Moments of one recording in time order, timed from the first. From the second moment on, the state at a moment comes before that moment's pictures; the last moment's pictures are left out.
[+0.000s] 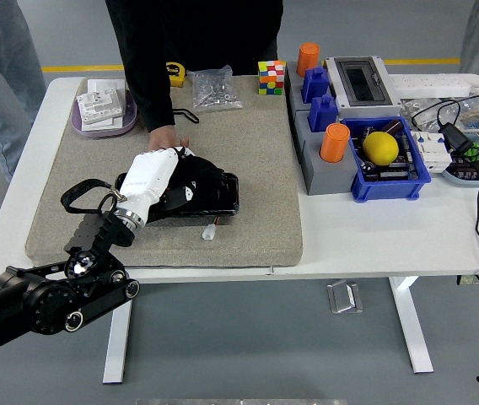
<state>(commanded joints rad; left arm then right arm) -0.68 0.22 -0.35 -1.00 1.67 0.64 0.23 0.19 -0.33 0.73 0.27 -0.45 0.05 -0.24</state>
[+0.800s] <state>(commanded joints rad) -0.75 0.18 -0.24 -1.02 1.67 0.63 0.25 0.19 -0.34 0.70 0.27 -0.44 0.06 -0.25</state>
